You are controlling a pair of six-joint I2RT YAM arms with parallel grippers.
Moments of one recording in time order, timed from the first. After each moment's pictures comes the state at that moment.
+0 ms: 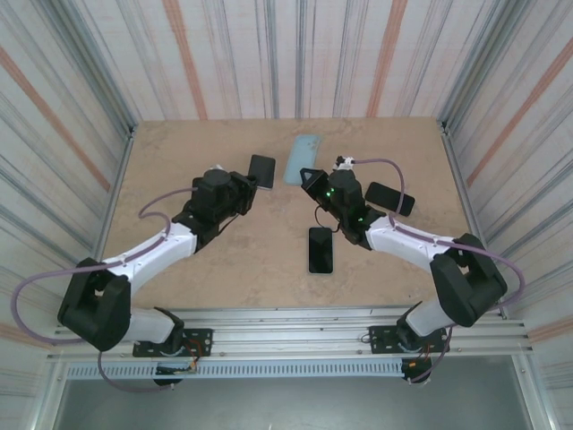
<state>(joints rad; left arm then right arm) -0.53 1.35 0.79 0.21 -0.01 -1.51 0.65 1.50 0.84 0.41 0.10 1.16</state>
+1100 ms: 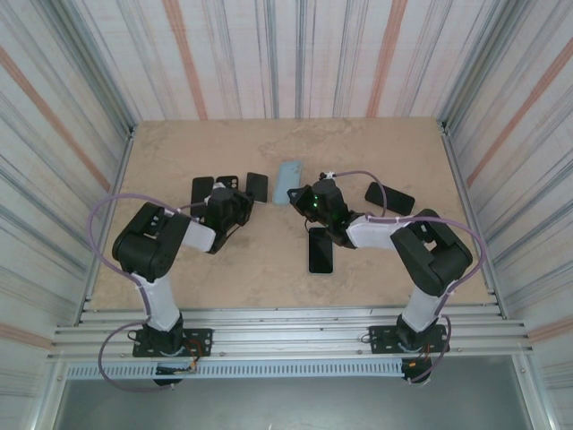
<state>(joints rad) -0.41 1.86 0.67 0.81 0.06 -1.45 0.66 1.75 0.84 0.51 -0.01 1.23</state>
